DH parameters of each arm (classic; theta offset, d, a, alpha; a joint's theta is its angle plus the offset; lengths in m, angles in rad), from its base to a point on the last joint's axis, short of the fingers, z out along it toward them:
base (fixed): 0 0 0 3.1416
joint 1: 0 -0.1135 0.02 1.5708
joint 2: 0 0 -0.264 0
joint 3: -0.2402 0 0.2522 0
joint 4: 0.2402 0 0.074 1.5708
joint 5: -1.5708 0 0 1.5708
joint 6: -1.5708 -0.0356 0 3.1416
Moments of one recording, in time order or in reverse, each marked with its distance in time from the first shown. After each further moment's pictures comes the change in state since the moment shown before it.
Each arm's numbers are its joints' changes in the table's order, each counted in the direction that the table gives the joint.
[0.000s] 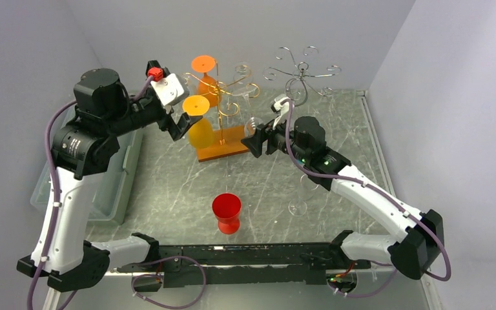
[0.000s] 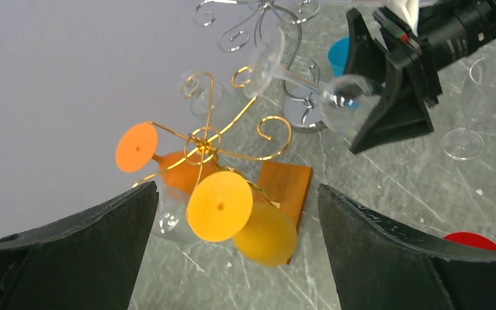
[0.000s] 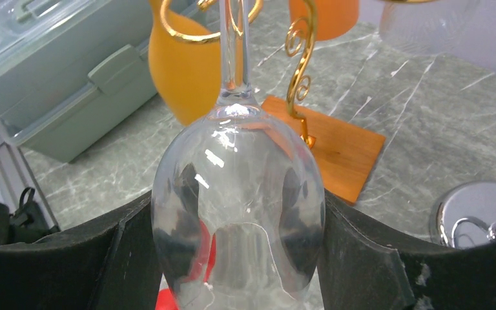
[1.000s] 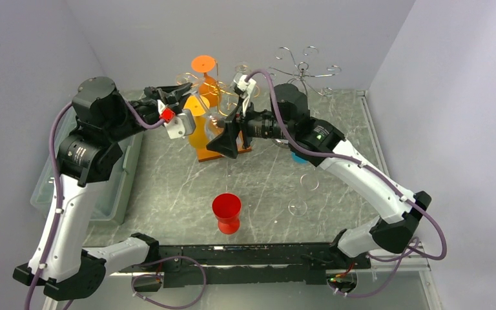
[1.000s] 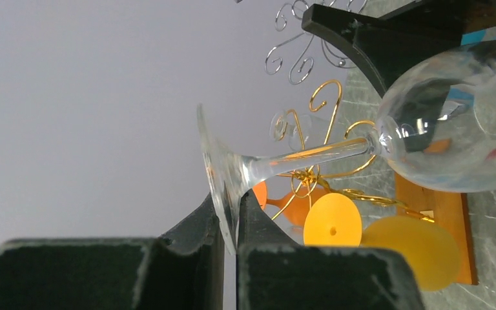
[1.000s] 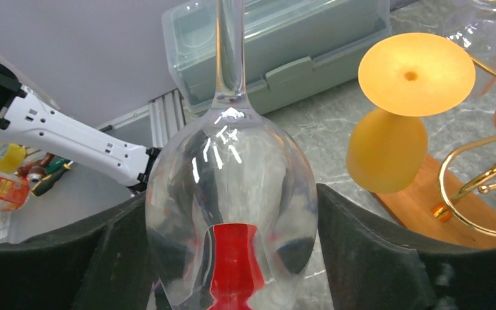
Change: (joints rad) left arm -0.001 -0.078 0.156 -0.194 -0.047 -0.531; right arm -0.156 0.256 -0.645 0.428 0.319 0.009
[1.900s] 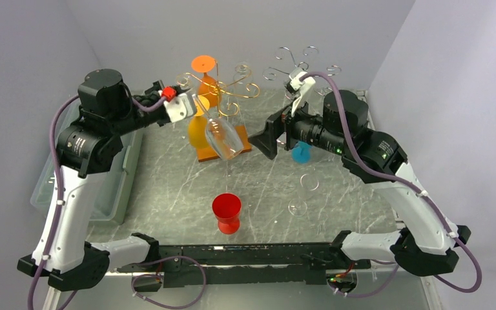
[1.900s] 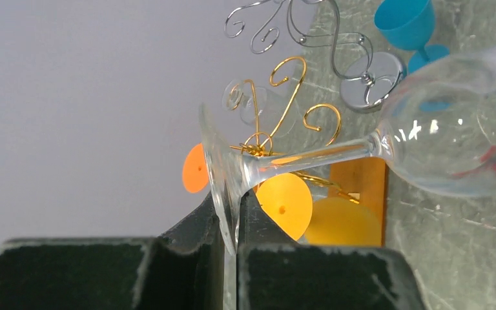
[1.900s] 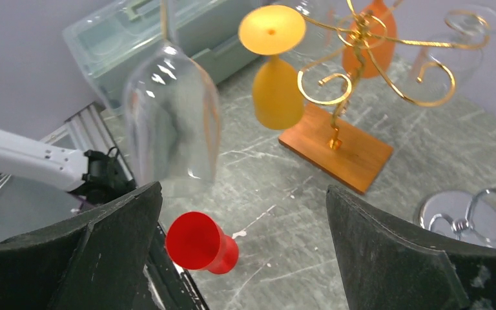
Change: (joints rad) left arm -0.007 0.073 -0.109 0.152 0.051 0.203; right arm 0.019 -0.258 -0.034 0.311 -0.377 0.031
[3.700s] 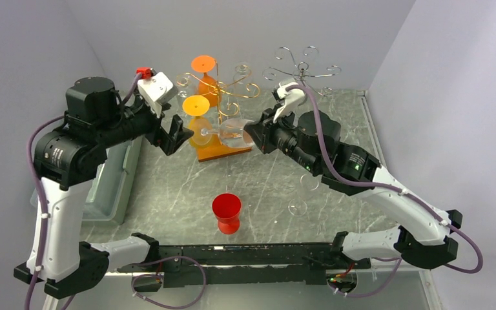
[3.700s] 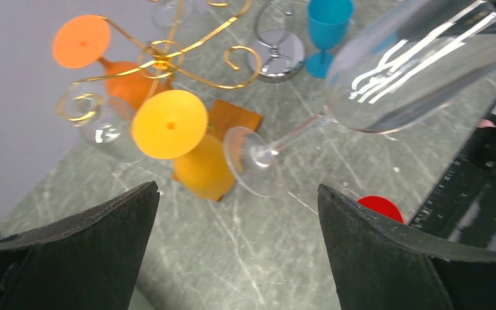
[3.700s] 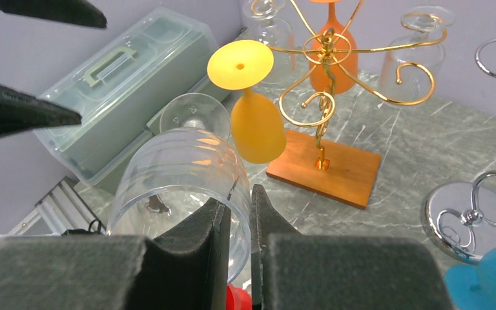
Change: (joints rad) left arm 0.010 -0.006 -0.150 0.328 0.138 0.559; right arm -0.226 0.013 0.123 -0.237 -0.424 -0.119
